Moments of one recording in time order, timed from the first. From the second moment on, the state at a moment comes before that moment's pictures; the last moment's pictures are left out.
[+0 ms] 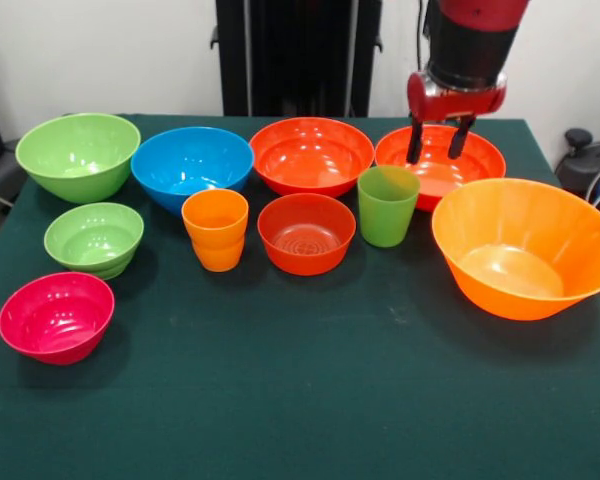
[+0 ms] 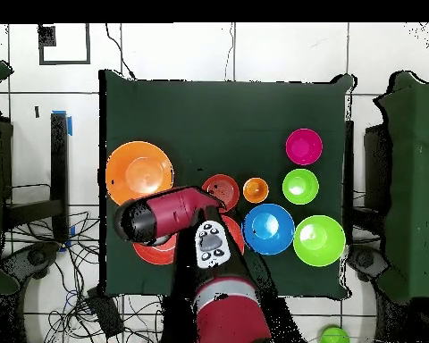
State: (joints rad) arm -0.10 -0.63 0.16 1.79 -0.33 0.56 1.79
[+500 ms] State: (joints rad) arm -0.12 -0.48 0.20 1.69 -0.43 0.55 1.79
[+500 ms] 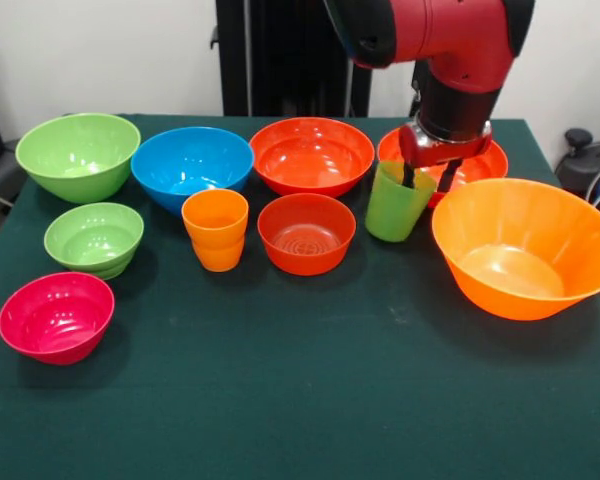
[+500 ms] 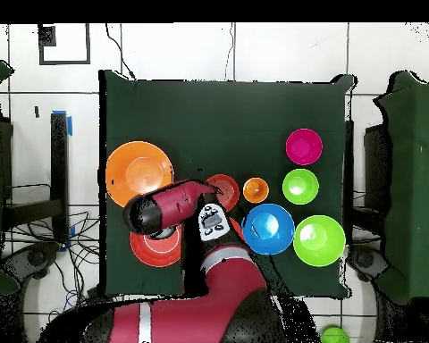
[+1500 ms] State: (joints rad) arm -0.14 -0.47 0.22 1.66 -0.48 0.57 1.79
